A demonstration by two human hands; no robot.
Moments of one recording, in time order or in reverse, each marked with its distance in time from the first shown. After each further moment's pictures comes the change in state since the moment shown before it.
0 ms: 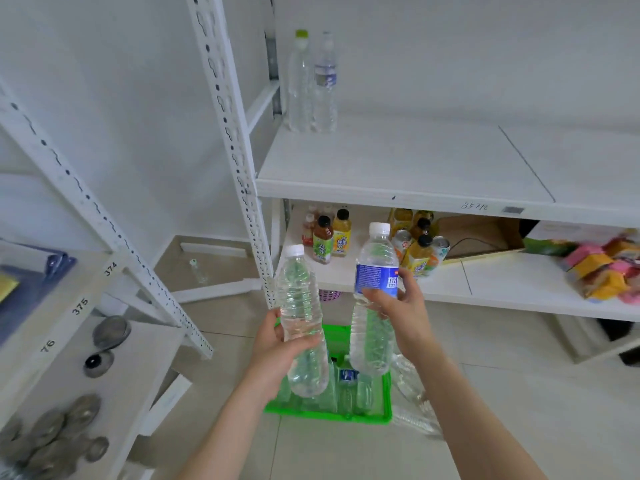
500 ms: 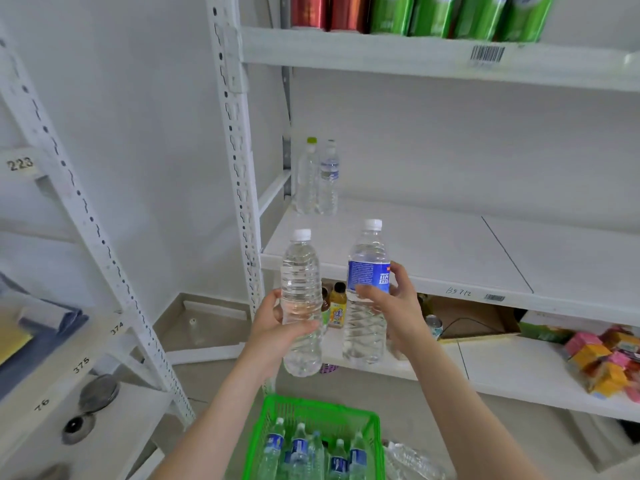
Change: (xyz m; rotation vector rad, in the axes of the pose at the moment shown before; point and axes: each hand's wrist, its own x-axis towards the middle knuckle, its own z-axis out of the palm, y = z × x) left_hand 0.026 0.134 0.025 -0.022 -0.007 0.306; right_hand 0.050 -0.133 0.006 -0.051 -0.099 -0.198
